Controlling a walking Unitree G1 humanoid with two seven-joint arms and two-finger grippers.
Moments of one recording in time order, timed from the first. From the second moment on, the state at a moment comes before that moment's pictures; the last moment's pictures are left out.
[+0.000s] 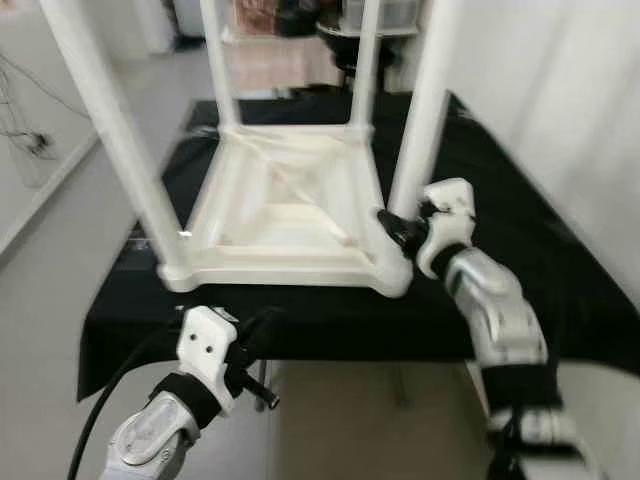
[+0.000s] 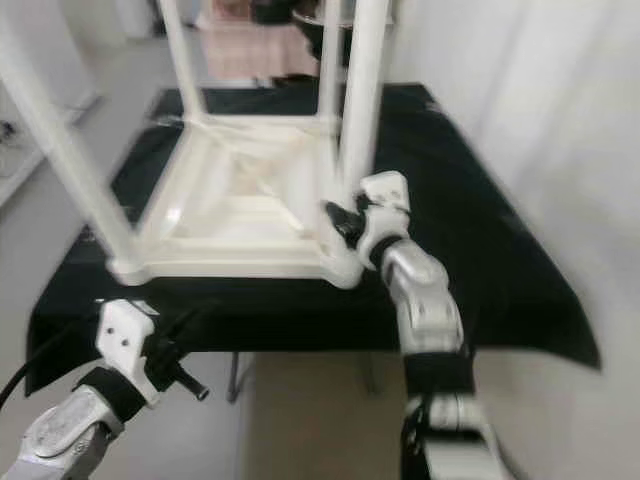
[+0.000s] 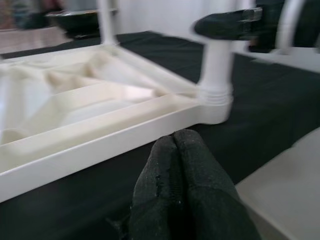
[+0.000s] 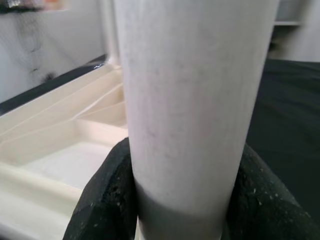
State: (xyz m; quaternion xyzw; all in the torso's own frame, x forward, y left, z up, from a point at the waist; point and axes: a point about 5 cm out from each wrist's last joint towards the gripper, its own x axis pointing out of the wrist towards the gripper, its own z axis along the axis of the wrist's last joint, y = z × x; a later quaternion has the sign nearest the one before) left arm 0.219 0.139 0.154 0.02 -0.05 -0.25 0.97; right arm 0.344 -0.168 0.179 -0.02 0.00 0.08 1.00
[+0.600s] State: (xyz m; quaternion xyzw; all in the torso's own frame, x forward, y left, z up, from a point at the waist) left arm 0.236 0.138 0.151 0.04 -0.05 -0.24 0.97; right arm 0.356 -0.141 0.161 -0.02 0.05 0.21 0.98
